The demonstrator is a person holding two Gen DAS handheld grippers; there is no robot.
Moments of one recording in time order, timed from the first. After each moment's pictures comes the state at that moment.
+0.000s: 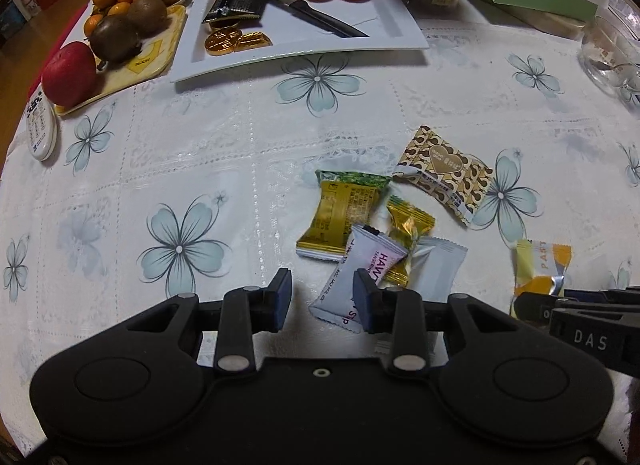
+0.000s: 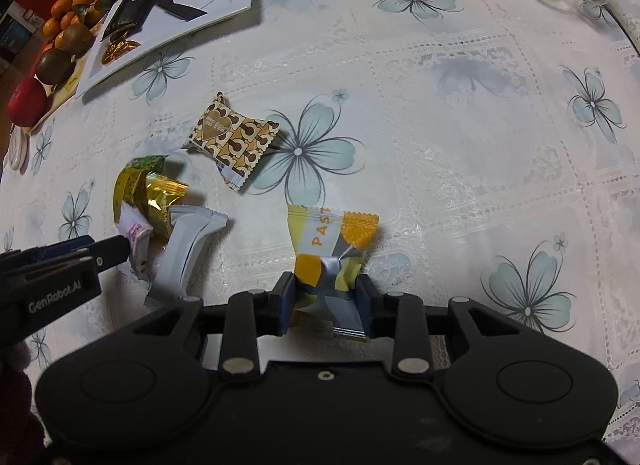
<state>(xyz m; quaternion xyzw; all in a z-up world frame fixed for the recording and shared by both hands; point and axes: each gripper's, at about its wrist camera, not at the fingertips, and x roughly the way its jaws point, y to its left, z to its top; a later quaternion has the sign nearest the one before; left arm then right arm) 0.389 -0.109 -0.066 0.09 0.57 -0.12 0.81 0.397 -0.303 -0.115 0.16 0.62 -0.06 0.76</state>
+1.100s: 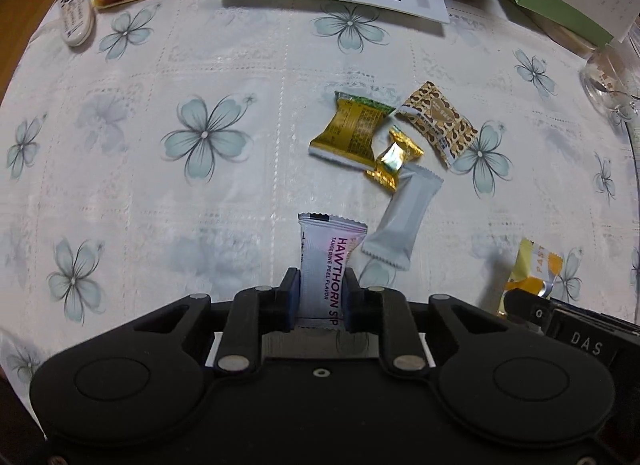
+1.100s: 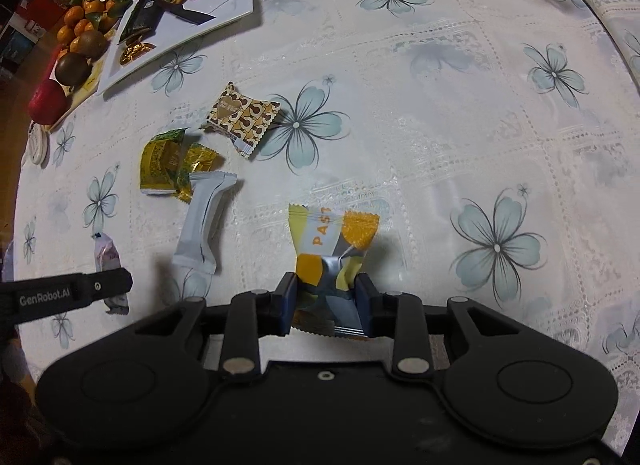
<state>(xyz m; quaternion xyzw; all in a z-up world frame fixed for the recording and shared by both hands) 0.349 -0.073 -0.030 -0.01 0.65 -0.08 0.75 0.342 -0.310 -0.067 0.20 0.62 -0.06 0.75</state>
